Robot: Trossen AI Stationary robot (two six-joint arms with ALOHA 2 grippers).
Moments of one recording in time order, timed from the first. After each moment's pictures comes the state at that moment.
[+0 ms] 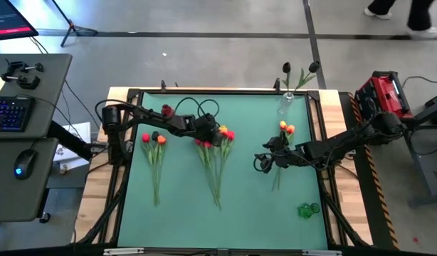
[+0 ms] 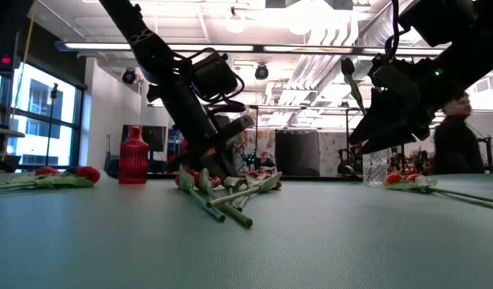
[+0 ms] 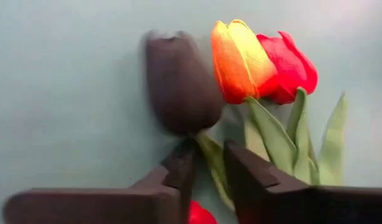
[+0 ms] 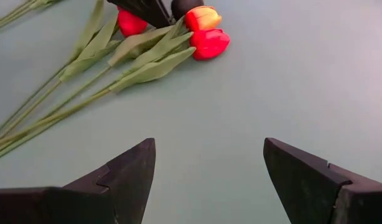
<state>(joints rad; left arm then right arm) 0.26 1.89 0.98 -0.04 -0.03 -0.79 0.23 1.19 0.41 -0.02 0.56 0.73</state>
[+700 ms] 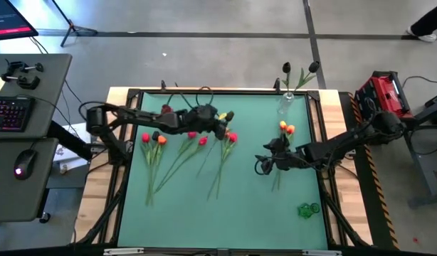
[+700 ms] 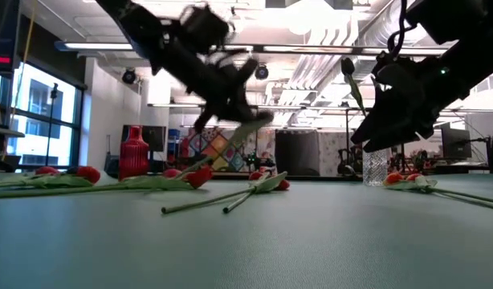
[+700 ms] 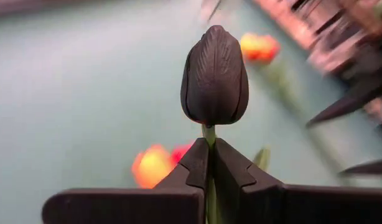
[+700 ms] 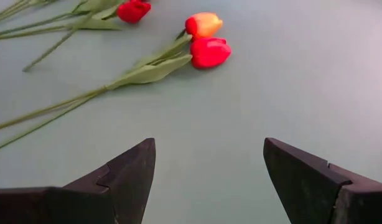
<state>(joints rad) 0.23 1.71 0.97 0.20 -0.14 -0.59 0.28 1.19 0.41 -0.03 0.61 0.75</state>
